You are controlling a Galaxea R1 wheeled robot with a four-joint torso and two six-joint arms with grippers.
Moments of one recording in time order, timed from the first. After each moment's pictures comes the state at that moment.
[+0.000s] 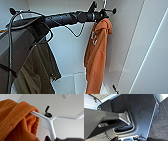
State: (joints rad) left arm -0.43 2.96 -1.91 -0.17 0.17 -0.86; right arm -1.61 3.11 -2.78 -0.49 0.11 0.55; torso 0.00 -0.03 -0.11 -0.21
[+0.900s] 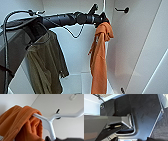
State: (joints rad) left arm -0.42 2.91 -1.79 -0.13 0.25 -0.86; right arm -1.60 3.11 -2.77 -0.49 0.11 0.54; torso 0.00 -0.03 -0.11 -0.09
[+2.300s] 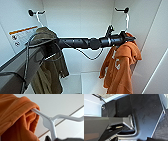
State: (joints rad) left arm -0.19 2.98 -1.46 -0.27 -0.11 -0.84; right arm -1.60 3.11 -2.76 -0.50 0.13 0.54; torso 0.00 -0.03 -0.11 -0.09
